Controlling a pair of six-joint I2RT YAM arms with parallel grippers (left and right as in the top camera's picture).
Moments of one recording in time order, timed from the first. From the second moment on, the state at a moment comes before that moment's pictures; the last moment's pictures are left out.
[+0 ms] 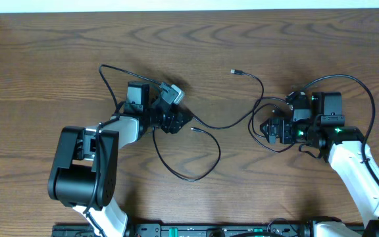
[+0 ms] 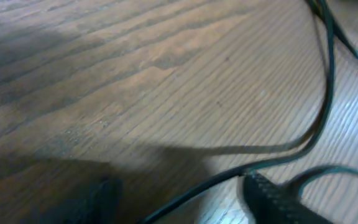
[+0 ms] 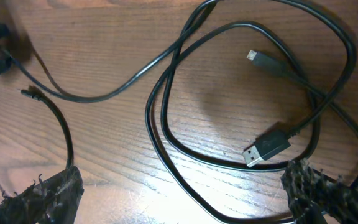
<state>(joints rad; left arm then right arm) -0.15 1.85 0.79 0.12 0.66 0.33 0.03 1.33 0.73 -0.49 -0.39 0.06</state>
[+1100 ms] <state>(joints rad) -0.26 1.86 0.79 0.10 0.76 0.18 0.03 1.33 0.73 -0.48 -0.21 0.15</state>
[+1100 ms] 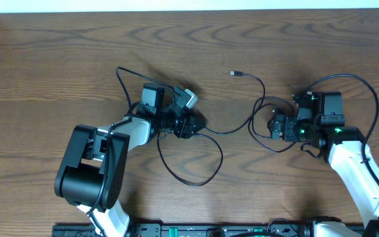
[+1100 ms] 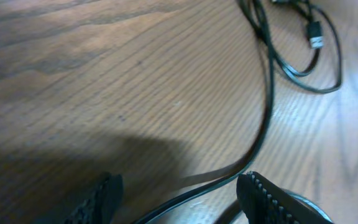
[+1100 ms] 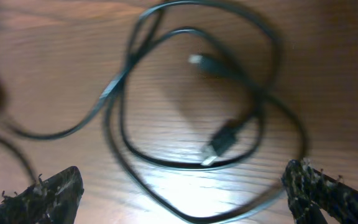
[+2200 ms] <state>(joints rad) -0.26 1.49 0.79 -0.02 0.84 0.01 0.03 1.52 0.73 -0.49 0.00 0.34</state>
